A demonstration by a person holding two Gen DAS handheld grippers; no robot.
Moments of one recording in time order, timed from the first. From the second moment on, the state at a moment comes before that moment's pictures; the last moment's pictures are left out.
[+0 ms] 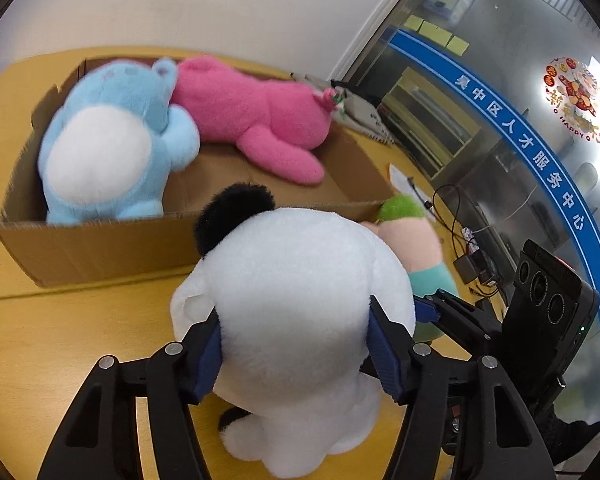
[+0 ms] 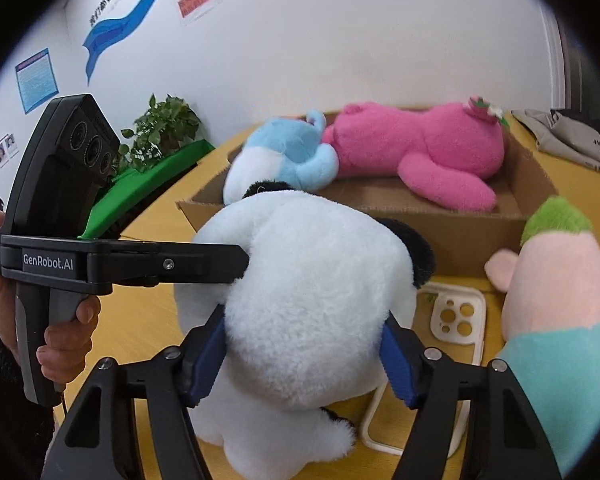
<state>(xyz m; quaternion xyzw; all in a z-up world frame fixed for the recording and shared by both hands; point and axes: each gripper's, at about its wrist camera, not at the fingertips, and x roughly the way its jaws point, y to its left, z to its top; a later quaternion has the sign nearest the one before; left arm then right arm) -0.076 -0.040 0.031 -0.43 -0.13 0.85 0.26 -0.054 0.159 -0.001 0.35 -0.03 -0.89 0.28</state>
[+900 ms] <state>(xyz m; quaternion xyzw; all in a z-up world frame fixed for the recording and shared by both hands) -0.277 -0.064 0.069 -0.42 -0.19 0.86 0.20 -0.247 0.153 0.078 0.24 0.02 -0.92 0.32</state>
